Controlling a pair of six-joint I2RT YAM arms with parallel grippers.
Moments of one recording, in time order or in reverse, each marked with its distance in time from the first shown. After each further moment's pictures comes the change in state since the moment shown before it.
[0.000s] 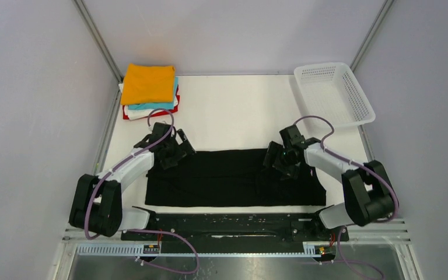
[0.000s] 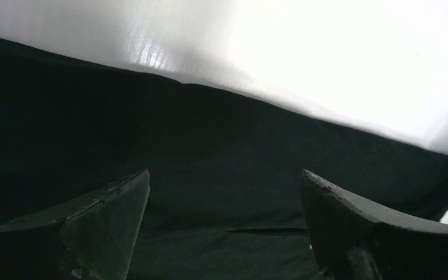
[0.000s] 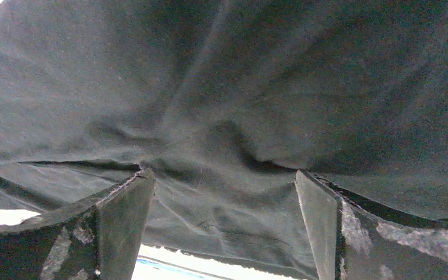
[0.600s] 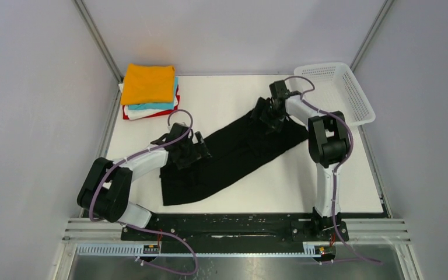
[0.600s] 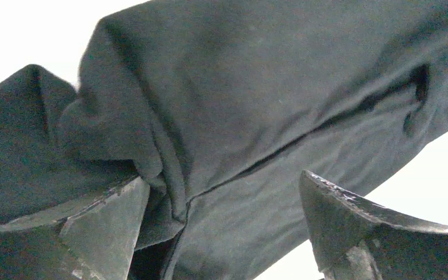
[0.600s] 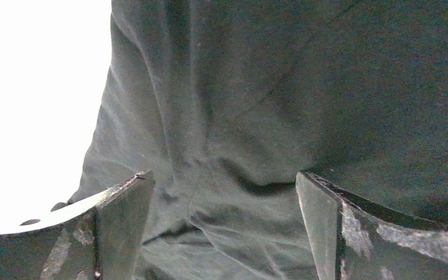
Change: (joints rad) left arm -0.164 0.160 0.032 0.096 0.030 -0.035; right arm -0.133 0.700 0.829 -0.068 -0.097 -0.072
